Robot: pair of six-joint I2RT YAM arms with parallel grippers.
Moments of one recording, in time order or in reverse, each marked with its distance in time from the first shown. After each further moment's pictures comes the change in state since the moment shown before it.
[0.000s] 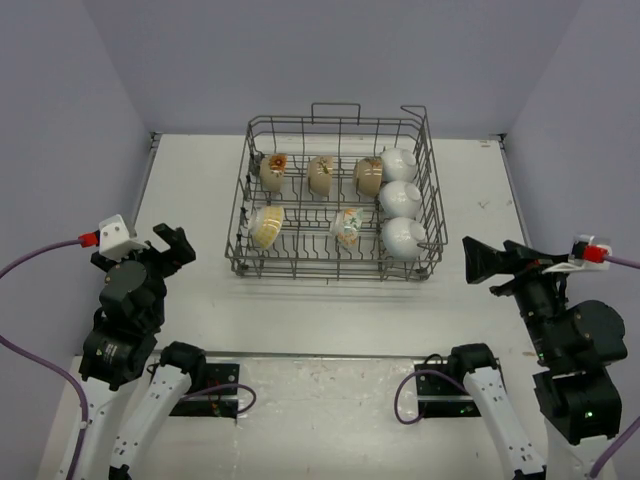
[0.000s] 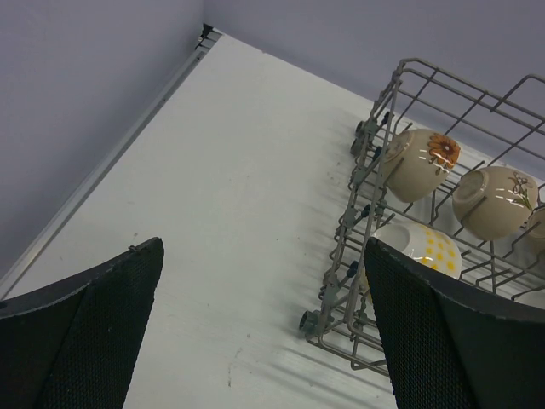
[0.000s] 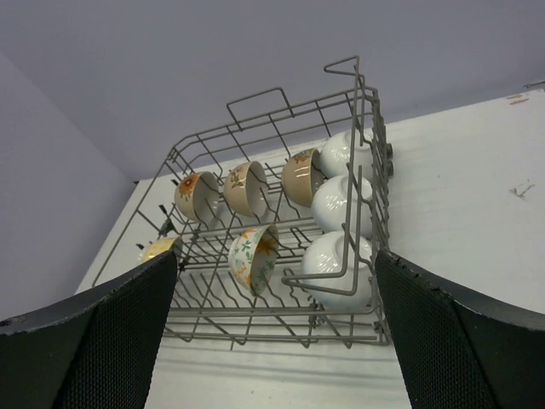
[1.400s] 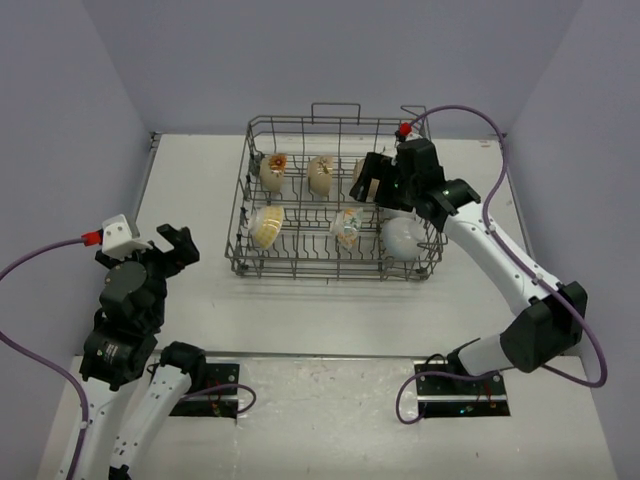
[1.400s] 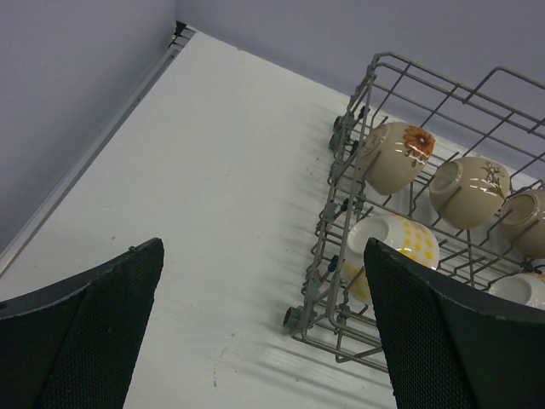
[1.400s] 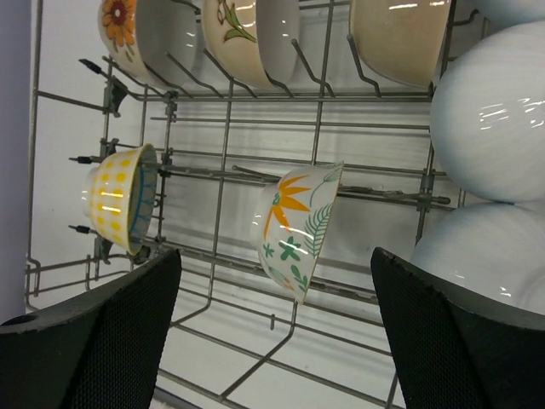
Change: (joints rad) left arm -0.003 -0.005 -0.008 0.014 0.056 -0.006; right arm 0.330 1.072 0.225 0.183 0.003 0.156
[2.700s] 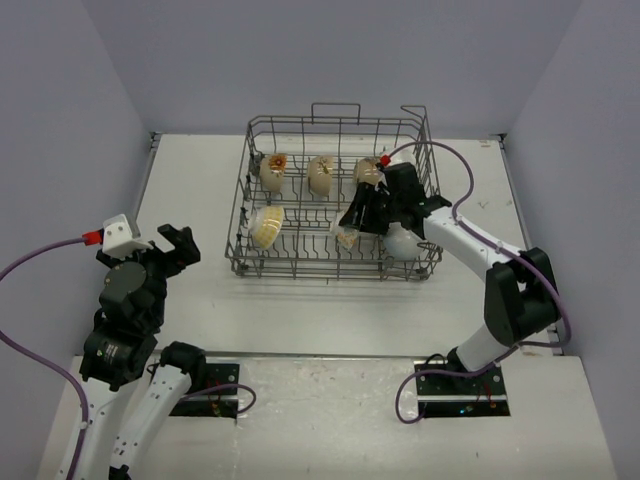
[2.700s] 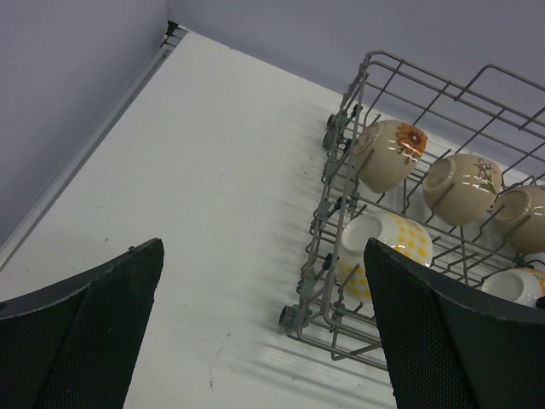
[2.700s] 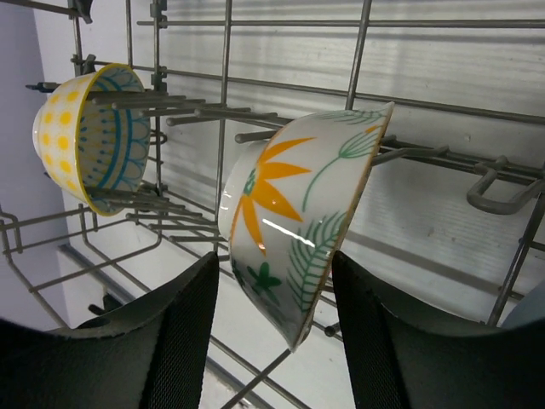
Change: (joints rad) left arm 0.000 -0.002 0.000 0.007 0.020 0.000; right arm -0.021 0.164 -0.218 0.240 -0.289 0.082
